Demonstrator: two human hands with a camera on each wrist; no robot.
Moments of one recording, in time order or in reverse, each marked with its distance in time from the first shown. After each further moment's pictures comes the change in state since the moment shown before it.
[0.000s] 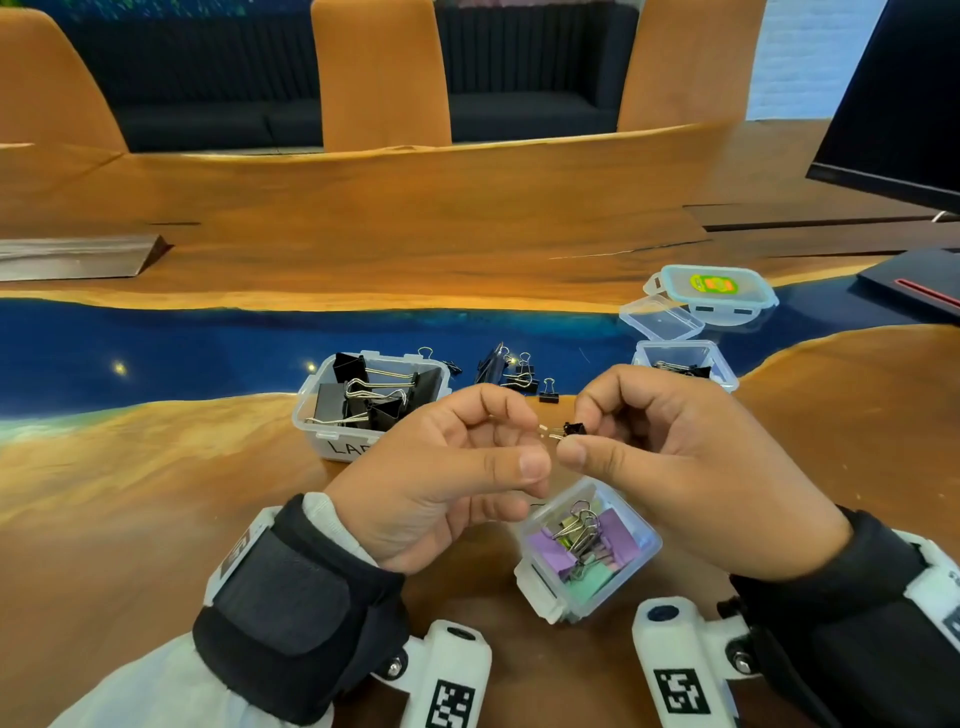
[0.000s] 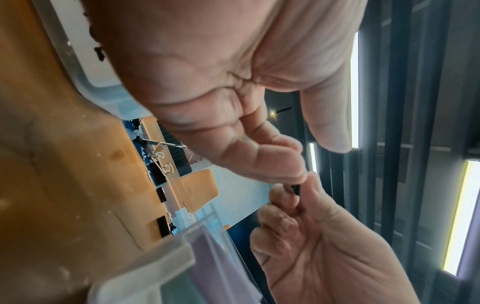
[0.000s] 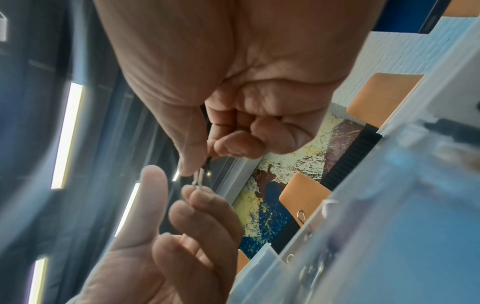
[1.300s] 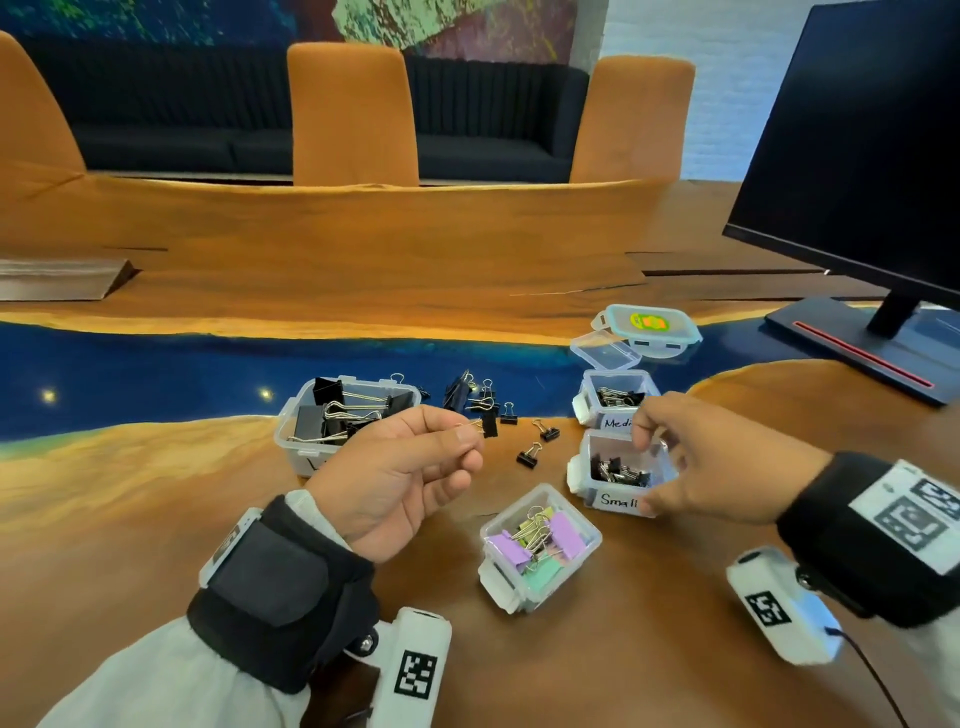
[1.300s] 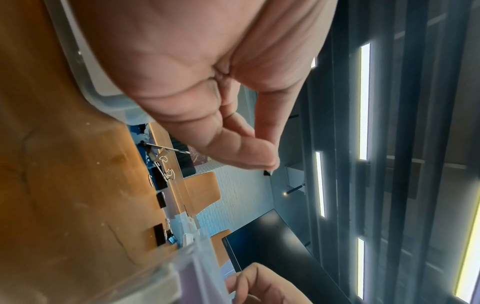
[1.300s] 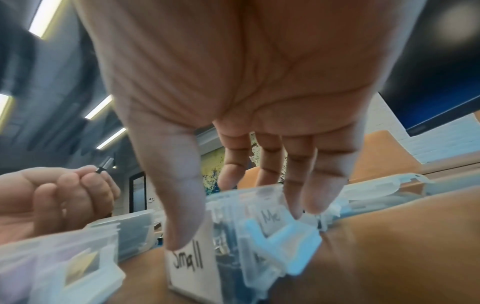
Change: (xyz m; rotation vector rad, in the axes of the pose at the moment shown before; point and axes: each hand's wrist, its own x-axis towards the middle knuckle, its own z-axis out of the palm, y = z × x) left_hand 0.002 0.002 -0.004 -0.068 0.267 0.012; right_hand -0.011 0.013 -0.079 -0.820 -0.233 0.458
